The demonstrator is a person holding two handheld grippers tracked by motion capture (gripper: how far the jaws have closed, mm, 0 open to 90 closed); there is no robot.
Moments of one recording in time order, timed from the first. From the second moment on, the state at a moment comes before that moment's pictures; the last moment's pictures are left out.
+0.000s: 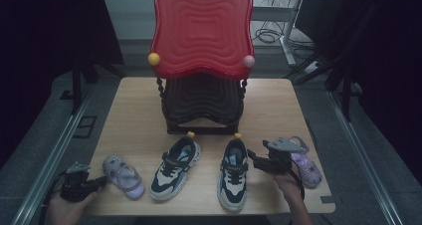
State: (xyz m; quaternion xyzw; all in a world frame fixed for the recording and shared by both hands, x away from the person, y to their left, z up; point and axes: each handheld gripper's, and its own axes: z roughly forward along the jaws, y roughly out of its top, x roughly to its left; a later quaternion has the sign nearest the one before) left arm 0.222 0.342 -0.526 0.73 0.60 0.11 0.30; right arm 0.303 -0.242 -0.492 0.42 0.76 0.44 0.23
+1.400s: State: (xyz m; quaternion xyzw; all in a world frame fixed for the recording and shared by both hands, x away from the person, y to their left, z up) left arm 0.297 0.342 -0.512 0.78 0.54 0.08 0.30; right arm 0.304 -0.241 -0.497 0.42 0.76 0.43 0.23
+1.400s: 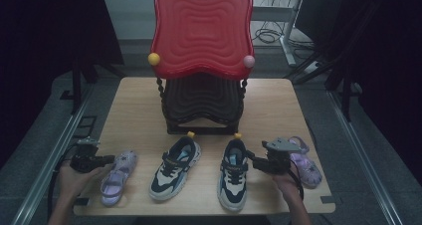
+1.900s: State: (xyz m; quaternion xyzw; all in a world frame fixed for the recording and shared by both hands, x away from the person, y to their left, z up) left arm 0.311 0.339 -0.513 0.79 0.53 0.08 0.31; right arm 0.304 -0.240 -0.497 0.43 0.76 0.43 0.23
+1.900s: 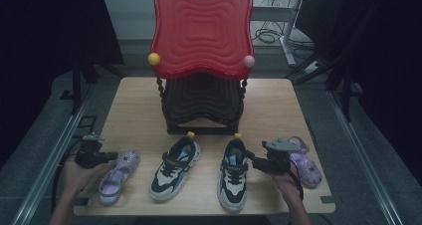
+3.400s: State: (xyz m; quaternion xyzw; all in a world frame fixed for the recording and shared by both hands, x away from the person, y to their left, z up) left arm 0.245 0.253 -0.440 0.77 0.46 0.12 0.42; right arm 0.303 -0.251 -0.479 0.42 0.77 0.46 0.17
